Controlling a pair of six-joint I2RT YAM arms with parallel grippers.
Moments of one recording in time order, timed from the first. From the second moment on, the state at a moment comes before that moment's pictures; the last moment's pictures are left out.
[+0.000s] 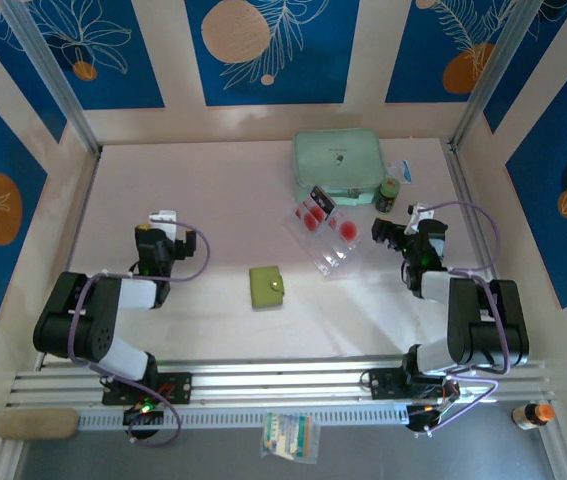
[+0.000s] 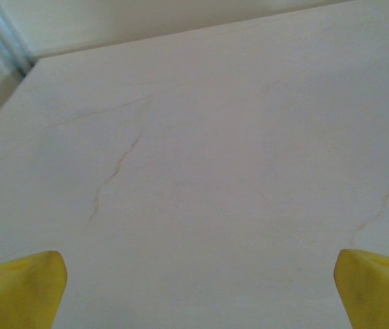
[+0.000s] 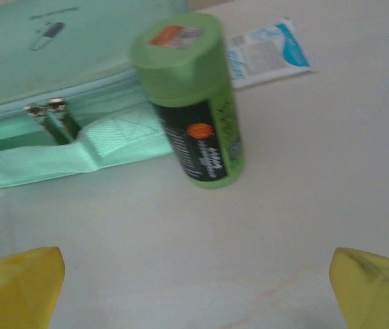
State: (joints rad) left arm -0.12 1.53 0.38 0.78 -0.18 0.09; right arm -0.06 1.45 0.41 0.62 -0.14 0.18
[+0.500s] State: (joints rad) left arm -0.07 1.56 0.38 0.80 -0.02 0.08; right arm 0.03 1.53 0.39 0.72 -0.08 0.11
